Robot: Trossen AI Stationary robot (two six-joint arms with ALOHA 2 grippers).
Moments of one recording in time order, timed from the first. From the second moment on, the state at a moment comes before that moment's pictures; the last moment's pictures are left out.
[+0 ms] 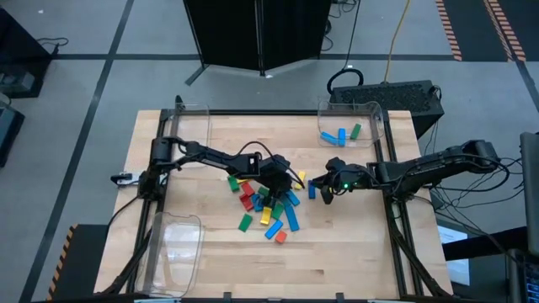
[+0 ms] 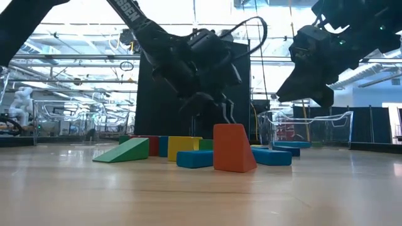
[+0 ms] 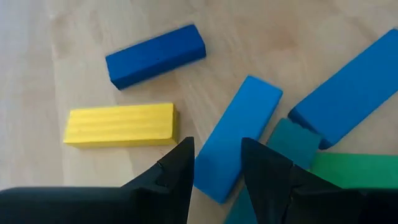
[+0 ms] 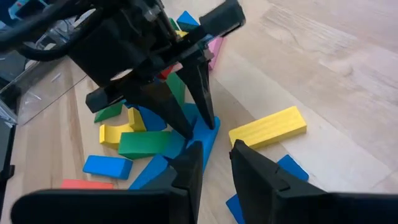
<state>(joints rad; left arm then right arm) 0.10 2.06 1.24 0.01 0.26 0.43 0.07 1.06 0.42 0.05 0.21 0.75</state>
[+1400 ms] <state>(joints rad) 0.10 2.10 1.28 -0.19 0.21 0.40 0.11 1.06 0.42 0.03 0.26 0.77</state>
